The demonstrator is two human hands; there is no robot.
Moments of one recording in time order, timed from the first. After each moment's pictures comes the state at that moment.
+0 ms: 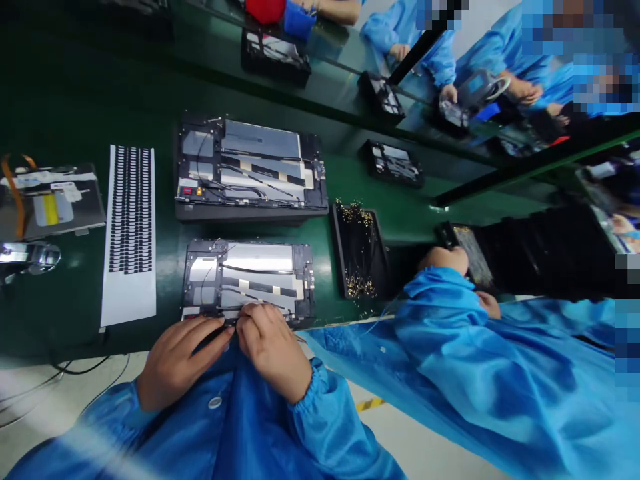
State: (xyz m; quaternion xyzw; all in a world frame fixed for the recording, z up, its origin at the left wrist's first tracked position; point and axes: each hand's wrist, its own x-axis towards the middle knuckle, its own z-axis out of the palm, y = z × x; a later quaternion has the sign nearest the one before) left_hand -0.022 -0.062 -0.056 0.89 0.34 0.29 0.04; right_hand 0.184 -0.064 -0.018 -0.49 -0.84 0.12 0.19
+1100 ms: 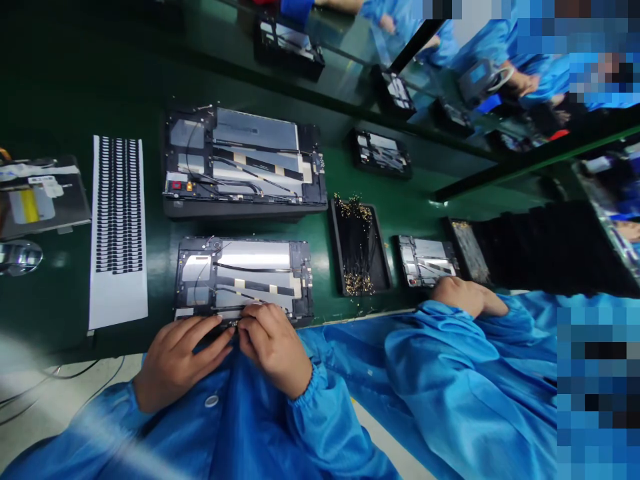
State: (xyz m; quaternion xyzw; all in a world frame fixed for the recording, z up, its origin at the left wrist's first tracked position) left_hand -0.011 -0.057 -0.053 0.89 0.36 0.29 0.01; right_hand 0.197 -0.066 -0.026 -0.50 -0.81 0.16 0.28
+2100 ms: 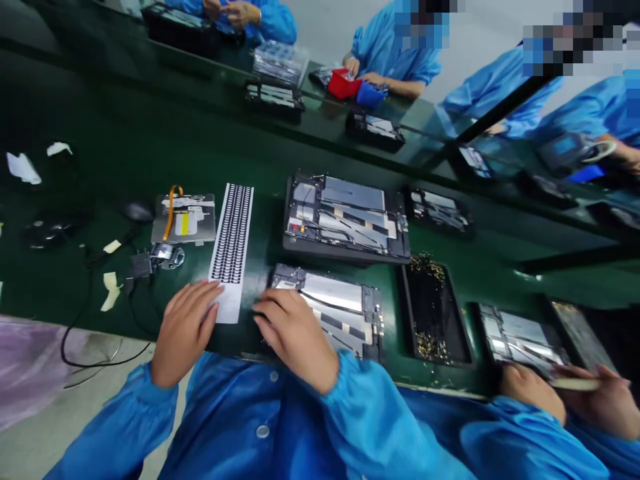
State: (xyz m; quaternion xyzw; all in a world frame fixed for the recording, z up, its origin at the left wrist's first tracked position) left_hand -0.126 -0.042 -0.047 0.75 0.59 0.28 0.06; right_hand 0.107 0.000 0.005 -0.39 -0.87 0.20 0.22
